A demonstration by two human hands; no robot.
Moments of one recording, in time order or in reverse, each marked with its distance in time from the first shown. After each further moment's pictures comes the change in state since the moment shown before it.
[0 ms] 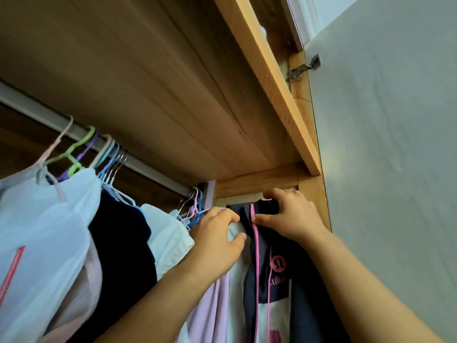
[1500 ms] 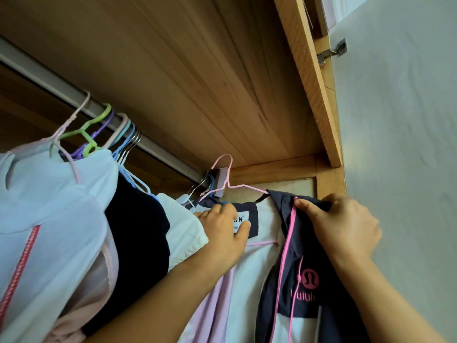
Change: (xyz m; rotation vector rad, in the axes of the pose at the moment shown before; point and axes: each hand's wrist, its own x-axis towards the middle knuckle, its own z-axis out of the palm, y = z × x) left_hand -0.004 -0.022 0.013 0.231 -0.001 -0.122; right_hand -0.036 0.011 0.003 0.046 0.400 0.373
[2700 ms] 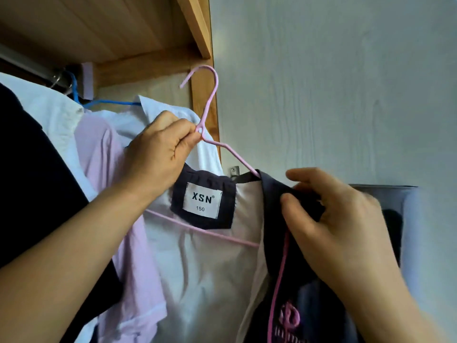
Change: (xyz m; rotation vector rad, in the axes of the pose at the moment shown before) left_hand -0.071 0.072 0.006 -0.572 0.101 0.527; right_hand -0.183 0.049 -0.191 -0.141 0.032 -0.055
